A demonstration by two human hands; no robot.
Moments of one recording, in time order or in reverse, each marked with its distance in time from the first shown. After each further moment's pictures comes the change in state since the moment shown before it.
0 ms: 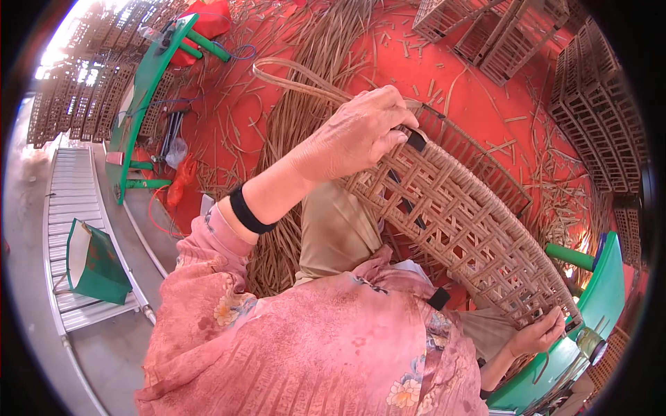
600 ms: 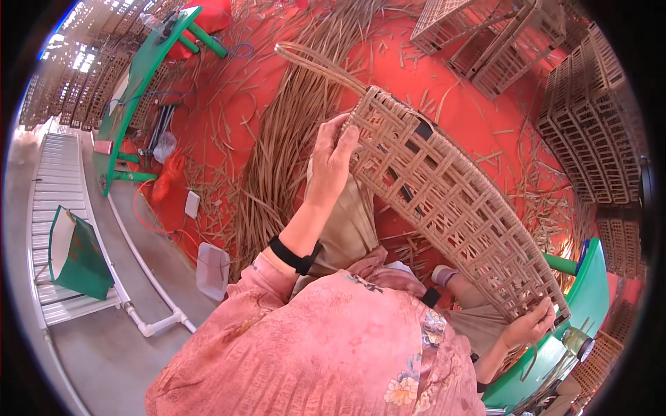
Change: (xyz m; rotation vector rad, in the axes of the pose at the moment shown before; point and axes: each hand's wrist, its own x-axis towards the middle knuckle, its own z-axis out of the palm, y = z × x) left_hand -0.070 -0.025 0.081 -0.811 0.853 -0.569; right_hand 0.002 -0.020 0.002 0.009 -0.004 -0.030
